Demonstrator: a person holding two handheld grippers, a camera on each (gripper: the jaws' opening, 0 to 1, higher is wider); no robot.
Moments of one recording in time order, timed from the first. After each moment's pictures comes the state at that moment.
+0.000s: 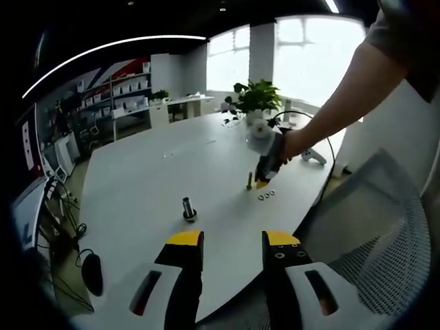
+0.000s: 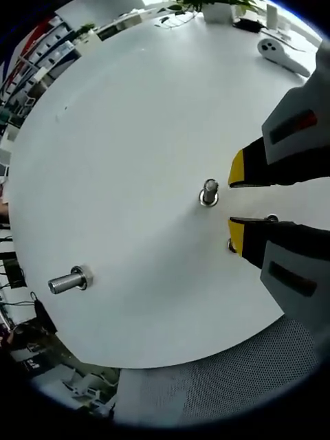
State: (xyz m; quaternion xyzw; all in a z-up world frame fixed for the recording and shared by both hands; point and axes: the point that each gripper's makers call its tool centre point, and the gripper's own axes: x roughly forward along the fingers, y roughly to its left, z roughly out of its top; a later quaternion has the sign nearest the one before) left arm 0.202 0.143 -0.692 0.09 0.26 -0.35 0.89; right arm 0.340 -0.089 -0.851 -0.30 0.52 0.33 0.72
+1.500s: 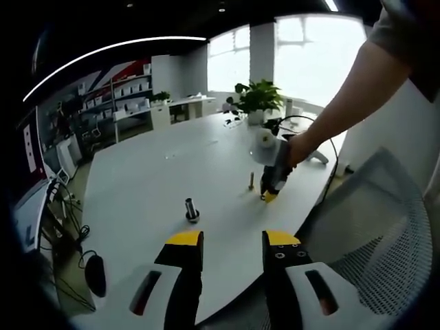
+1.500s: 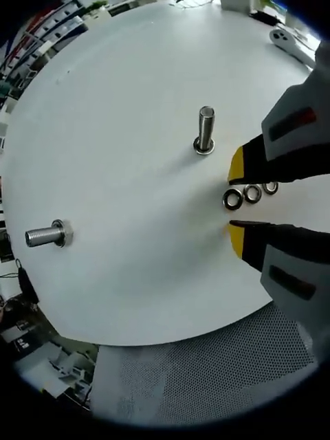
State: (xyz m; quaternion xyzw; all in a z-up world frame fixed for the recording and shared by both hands) left arm 0.203 0.143 -0.690 0.10 0.26 -0.35 0.90; right arm 0.314 -0.074 -0.876 -0.30 0.55 0.38 0.67
